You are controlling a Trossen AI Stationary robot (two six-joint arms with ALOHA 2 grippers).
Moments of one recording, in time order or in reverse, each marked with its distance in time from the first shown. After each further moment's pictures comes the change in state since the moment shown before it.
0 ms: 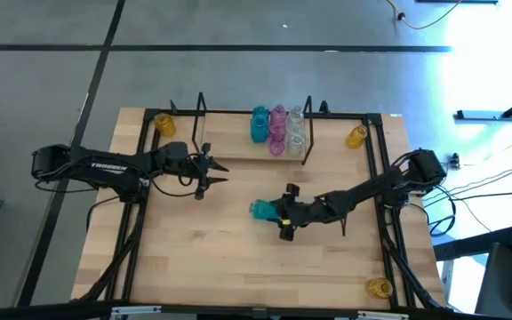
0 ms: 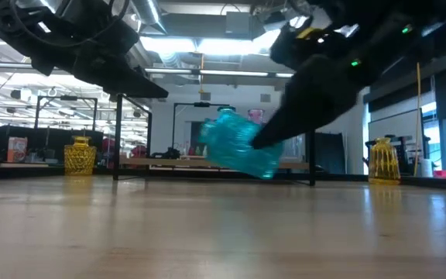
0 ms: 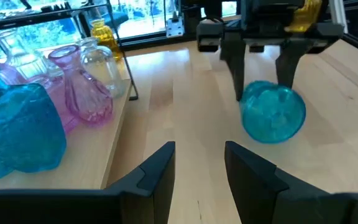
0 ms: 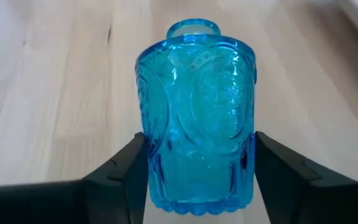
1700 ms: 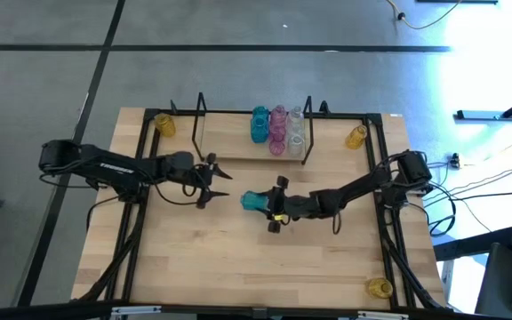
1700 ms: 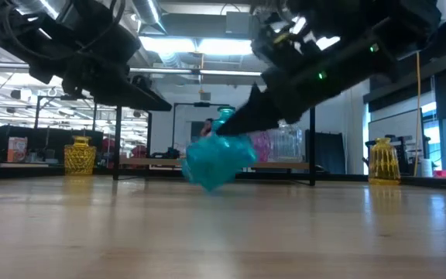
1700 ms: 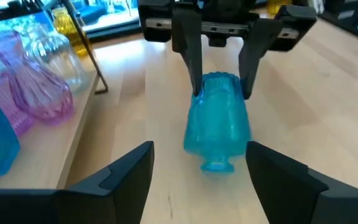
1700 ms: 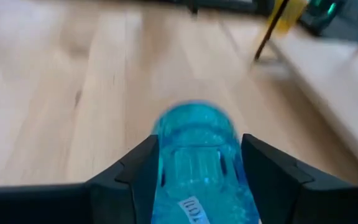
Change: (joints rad) left arm -0.100 0.116 -0.026 0.100 -0.032 0.015; right arm -0.060 0.113 0.003 0.360 0.061 -0.211
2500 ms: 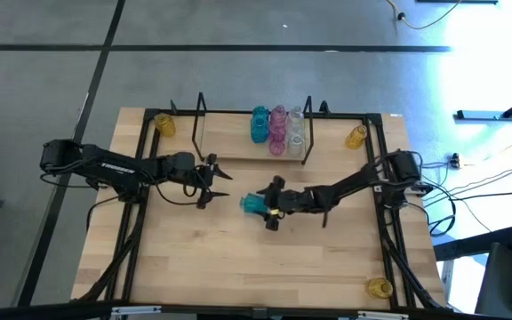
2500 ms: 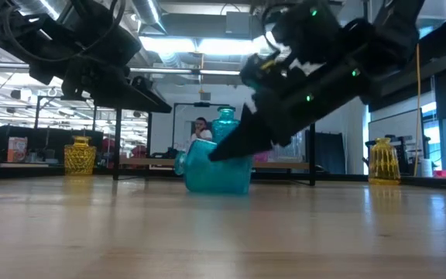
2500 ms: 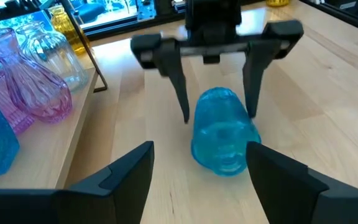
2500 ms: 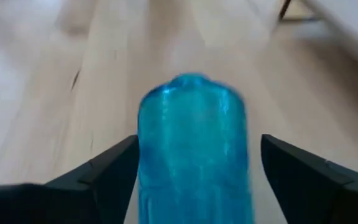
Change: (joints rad) left arm 0.000 0.015 0.000 -0.001 -0.002 0.024; right arm -0.060 0.079 0.012 -0.001 -0.155 0.102
